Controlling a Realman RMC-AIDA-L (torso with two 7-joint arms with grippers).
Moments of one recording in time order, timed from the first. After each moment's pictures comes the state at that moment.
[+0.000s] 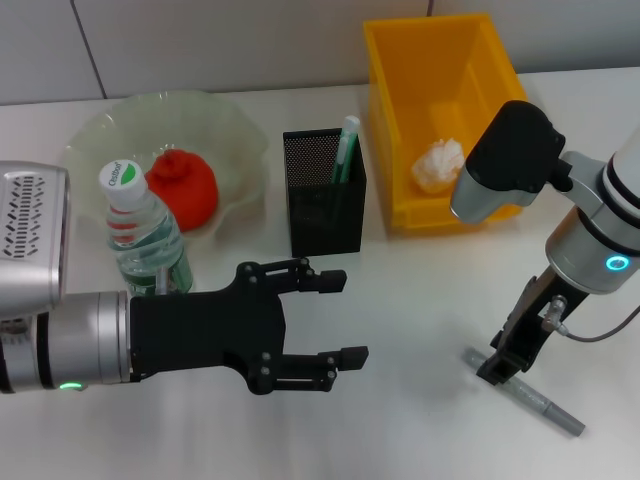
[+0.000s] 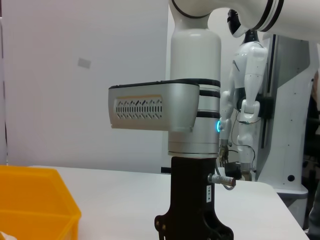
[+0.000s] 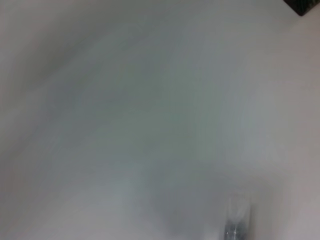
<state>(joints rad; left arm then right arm) -0.45 -2.07 1.40 0.67 1.45 1.50 -1.13 0.63 2.08 -1.43 -1.22 -2.65 -1.68 2.46</state>
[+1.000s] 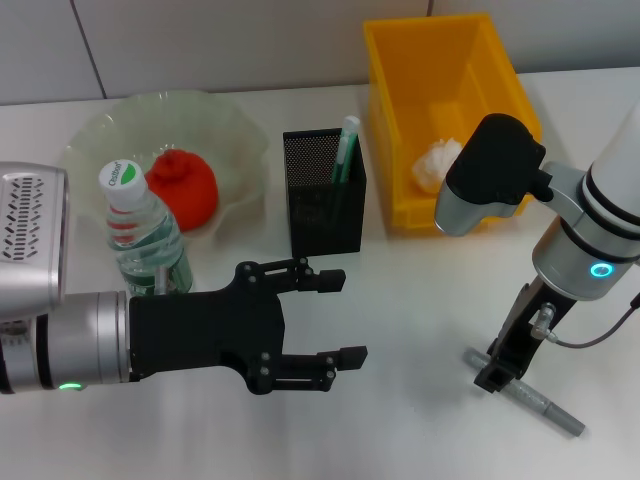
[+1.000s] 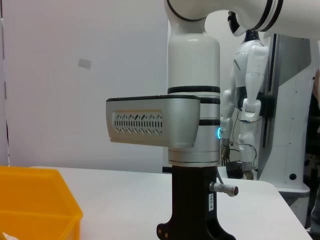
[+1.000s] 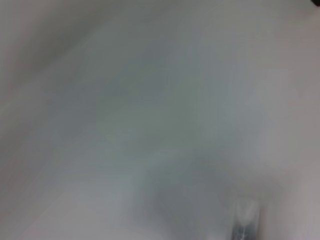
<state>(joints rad) -0.45 -2.07 1.39 0.67 1.45 1.50 -1.12 0.66 2.08 -1.48 -1.17 -2.65 -1.66 2.49</state>
